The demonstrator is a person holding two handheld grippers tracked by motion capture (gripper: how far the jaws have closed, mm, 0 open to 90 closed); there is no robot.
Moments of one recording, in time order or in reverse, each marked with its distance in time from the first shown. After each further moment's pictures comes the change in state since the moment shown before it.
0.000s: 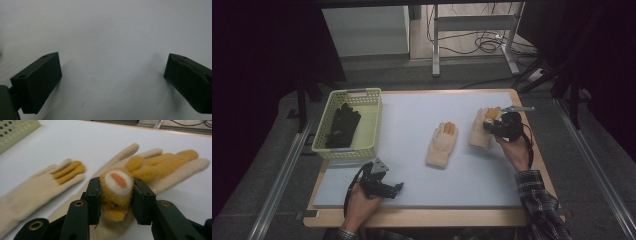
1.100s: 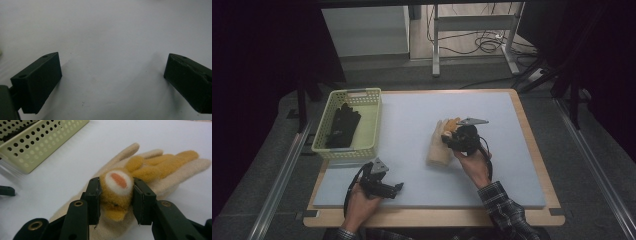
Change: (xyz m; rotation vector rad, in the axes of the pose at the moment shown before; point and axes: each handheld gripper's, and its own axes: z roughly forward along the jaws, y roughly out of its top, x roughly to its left) left arm 0.000 0.000 0.000 -0.002 0.002 0.001; right arm 0.133 -0.007 0.040 0.014 0.108 -0.015
